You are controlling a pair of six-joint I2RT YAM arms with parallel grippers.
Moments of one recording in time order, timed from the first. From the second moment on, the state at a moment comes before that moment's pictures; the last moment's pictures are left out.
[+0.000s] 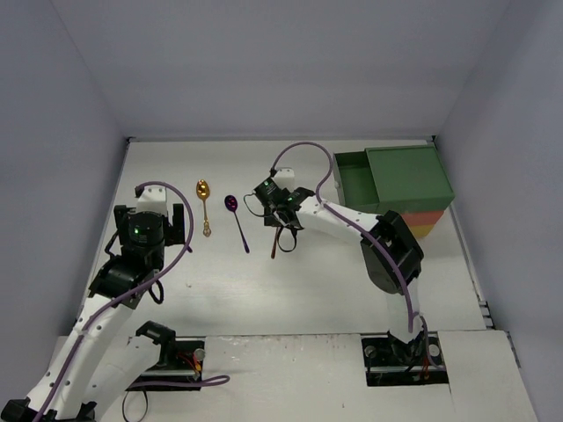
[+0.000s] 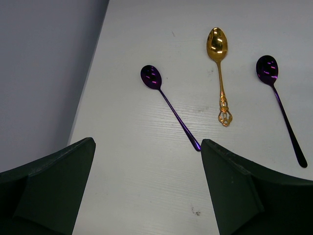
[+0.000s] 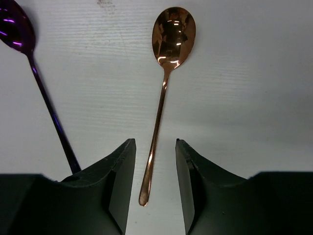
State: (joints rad) left arm -0.35 0.71 0.82 -0.56 -0.56 -0.04; right arm 0.82 1.99 1.51 -0.53 0.40 0.68
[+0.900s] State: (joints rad) left arm -0.35 0.71 0.82 -0.56 -0.55 -0.04; right arm 0.77 2.14 1.52 -0.42 0.39 0.78
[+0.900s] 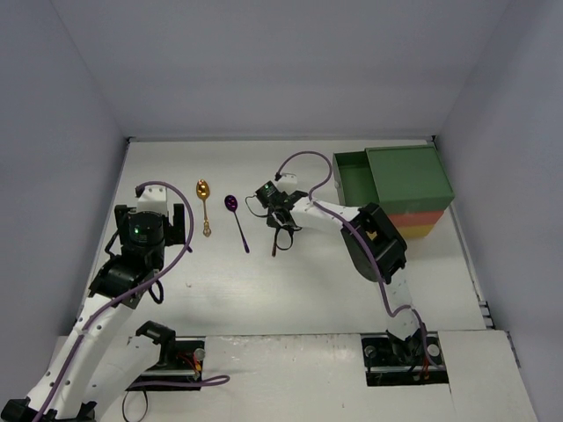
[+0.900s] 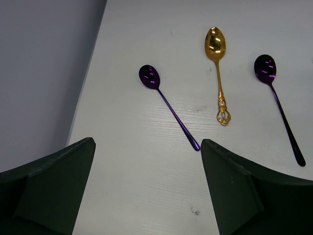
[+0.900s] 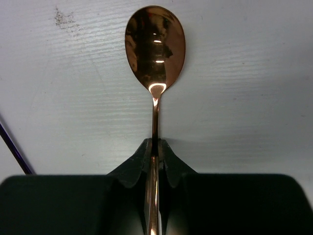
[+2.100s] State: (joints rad) left arm -0.35 0.72 0.82 -0.56 -0.54 -0.04; right arm 0.43 1.53 1.57 -0.47 0.33 0.39
